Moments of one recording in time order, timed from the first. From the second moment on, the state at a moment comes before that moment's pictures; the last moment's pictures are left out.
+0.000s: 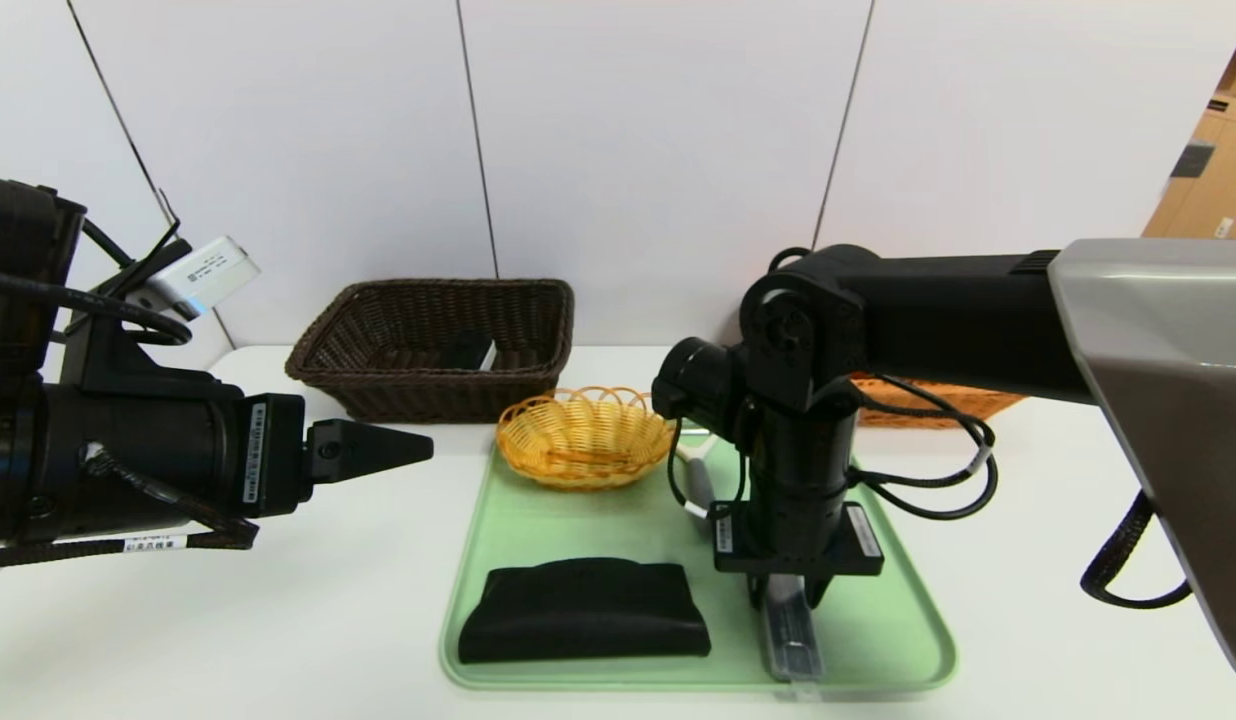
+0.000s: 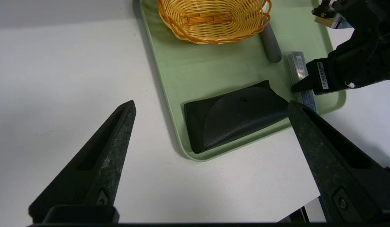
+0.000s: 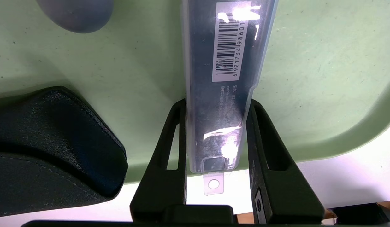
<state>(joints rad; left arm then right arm) -0.43 1.27 -1.00 0.29 -0.15 -0.37 0.71 2.23 -1.94 1.30 -0.06 0.78</state>
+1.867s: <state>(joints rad) -0.43 1.29 -0.97 0.28 -0.11 -0.38 0.75 2.44 -1.95 -0.69 -0.21 0.31</state>
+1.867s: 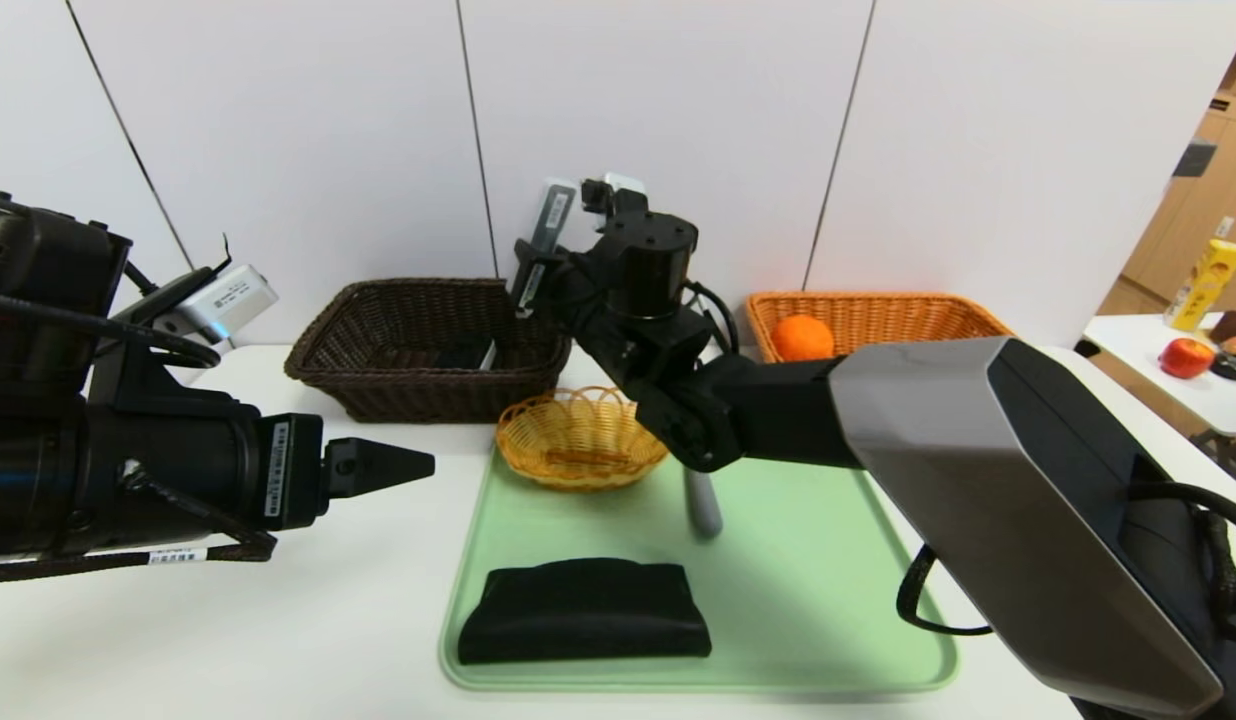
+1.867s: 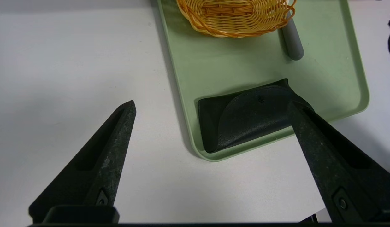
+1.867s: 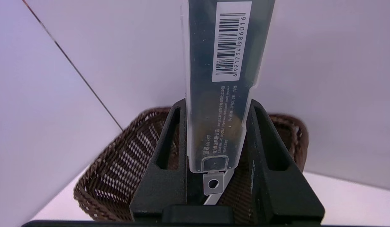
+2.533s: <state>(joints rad) -0.43 1.32 -0.98 0.27 -0.11 -0.38 0.75 2.48 -1.96 -0.68 -0.16 0.31</state>
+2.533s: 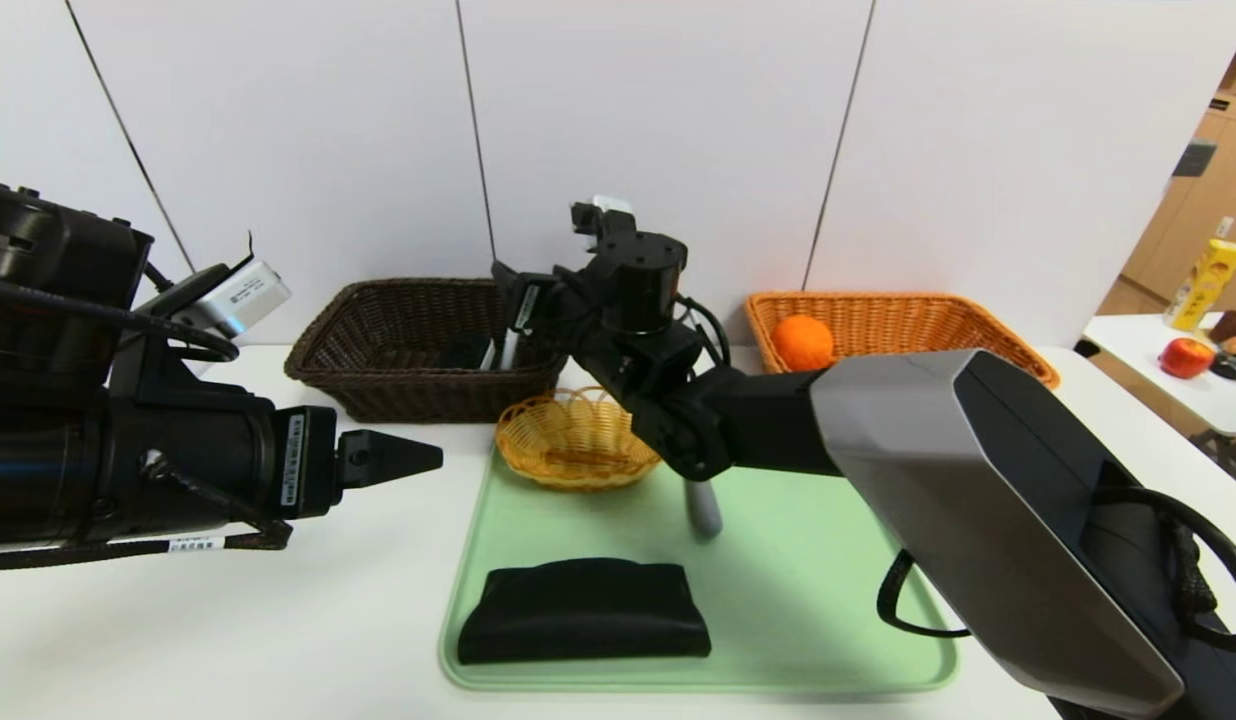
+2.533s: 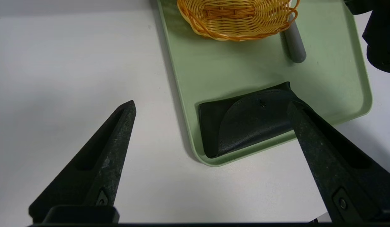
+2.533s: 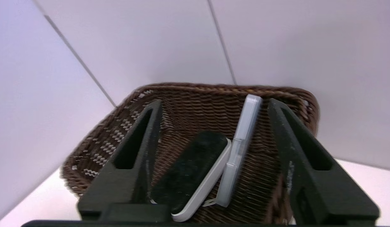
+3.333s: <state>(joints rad) -0.48 1.32 -0.99 0.13 -0.12 -0.38 0.74 2.13 -1.95 -0.16 -0.33 0.62</state>
